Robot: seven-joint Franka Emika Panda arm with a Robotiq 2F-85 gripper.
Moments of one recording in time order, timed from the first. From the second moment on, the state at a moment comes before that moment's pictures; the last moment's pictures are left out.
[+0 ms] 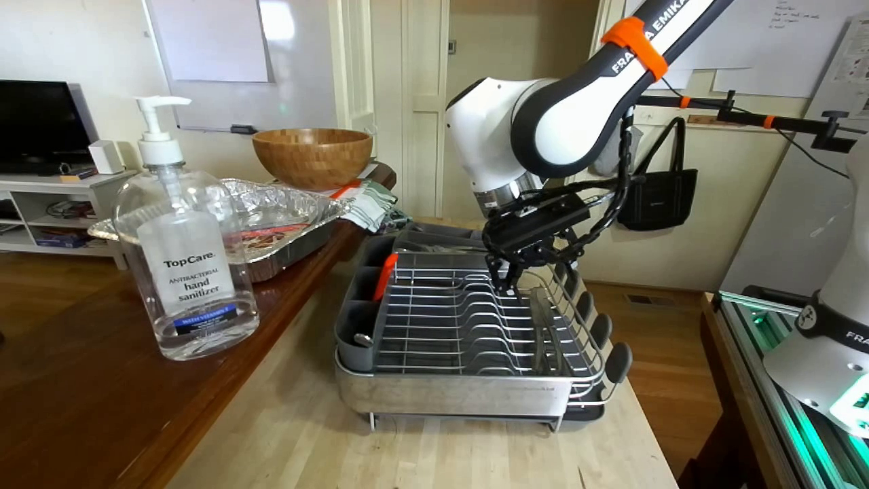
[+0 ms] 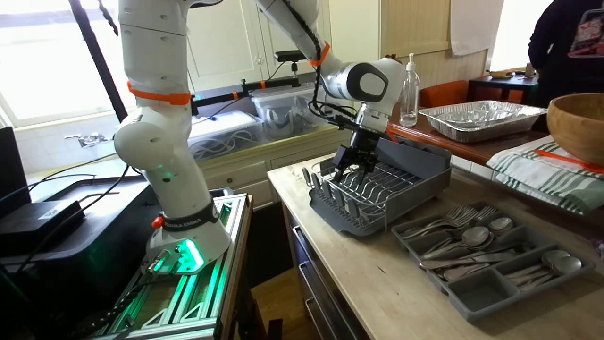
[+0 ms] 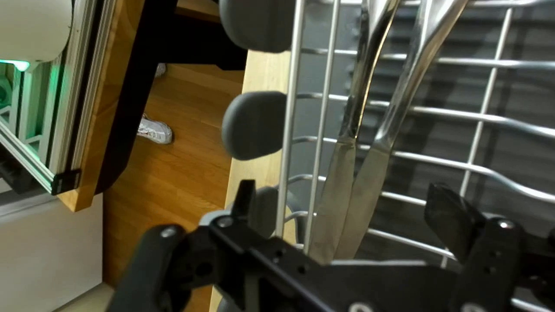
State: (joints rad) arm 0.17 0.27 0.04 -2.18 -0.10 1.98 1.34
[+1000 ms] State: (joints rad) arm 0.18 0.34 0.04 -2.15 -0.16 1.99 1.37
